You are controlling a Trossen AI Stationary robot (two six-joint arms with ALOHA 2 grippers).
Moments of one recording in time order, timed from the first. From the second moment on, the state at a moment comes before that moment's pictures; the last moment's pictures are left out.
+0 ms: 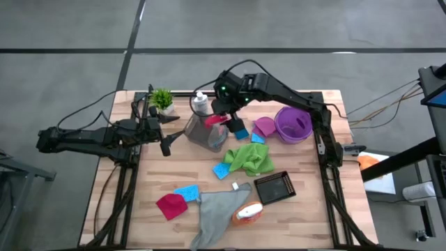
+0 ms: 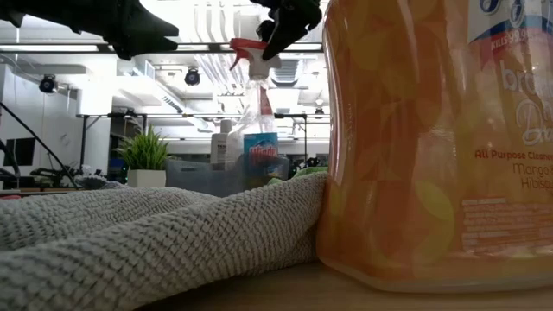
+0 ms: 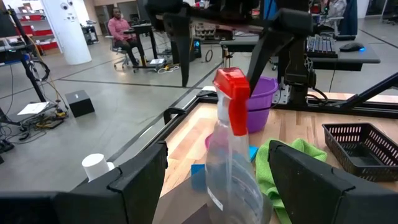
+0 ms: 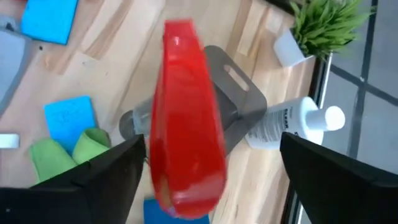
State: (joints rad) left arm 0.00 0.59 0.48 -0.03 -0.39 0.05; right arm -0.26 2.09 2.34 -1.21 -0.15 -0.61
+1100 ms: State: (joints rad) left arm 0.00 0.59 0.48 -0.07 -0.39 0.07; right arm -0.01 1.94 2.35 -1.23 -0.11 -0.50
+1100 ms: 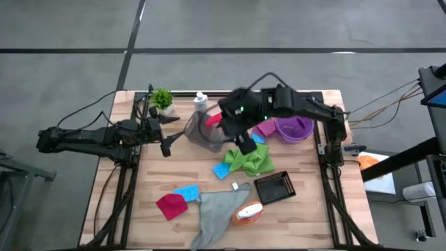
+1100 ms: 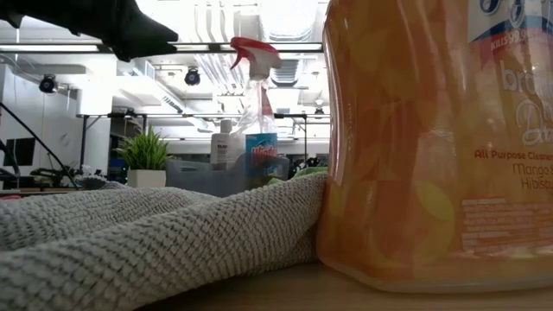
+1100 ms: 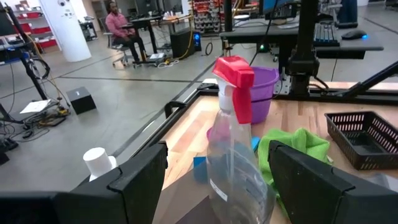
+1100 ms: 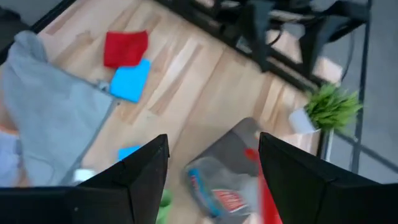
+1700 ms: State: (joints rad) left arm 0.00 0.59 0.48 -0.11 -0.39 0.08; right arm 0.27 1.99 2.35 -1.34 0.22 -0.24
